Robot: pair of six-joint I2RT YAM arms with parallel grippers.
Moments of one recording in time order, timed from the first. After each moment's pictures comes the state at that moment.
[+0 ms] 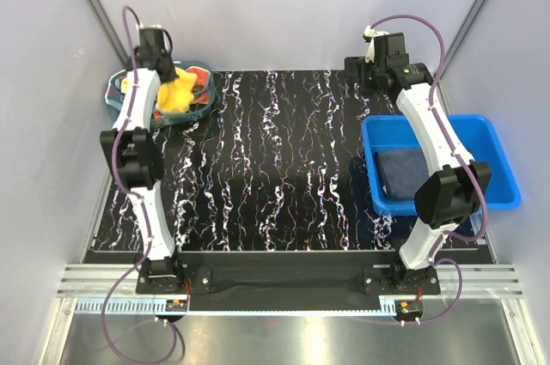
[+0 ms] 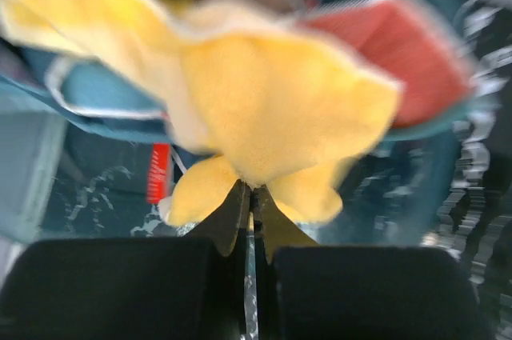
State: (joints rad) left arm 0.07 2.20 2.15 -0.71 -0.16 -0.18; right arm 0.21 1.76 1.84 -0.80 0.04 0.11
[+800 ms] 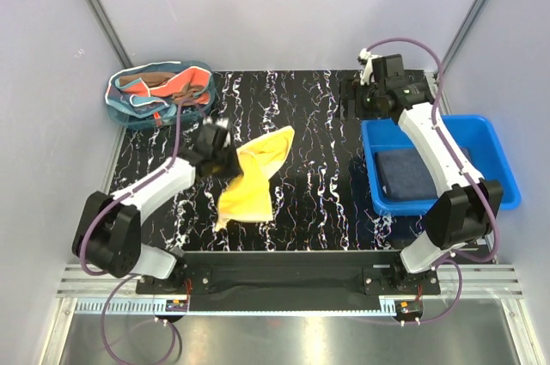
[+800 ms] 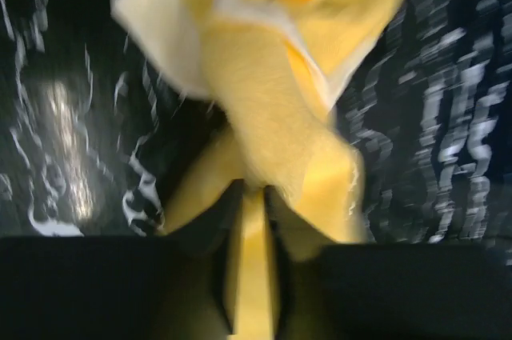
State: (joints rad) left arm -0.43 1.39 0.91 -0.40 0.07 -0.53; right arm 0.24 1.60 1.59 -0.77 -0.10 0.17
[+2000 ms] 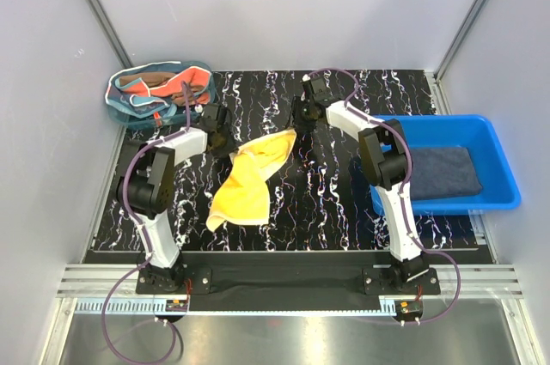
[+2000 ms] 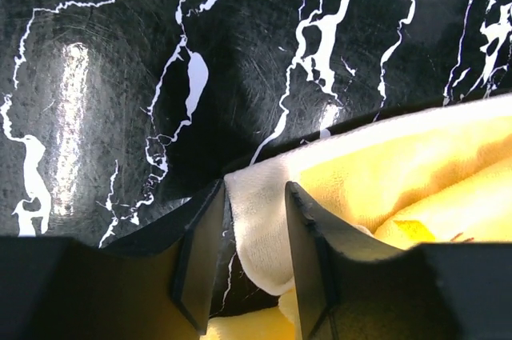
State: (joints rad) left arm -0.27 1.87 1.15 -0.29 -0.03 -0.63; right arm 0.43 2.35 1.86 -0.37 -0.19 0.52
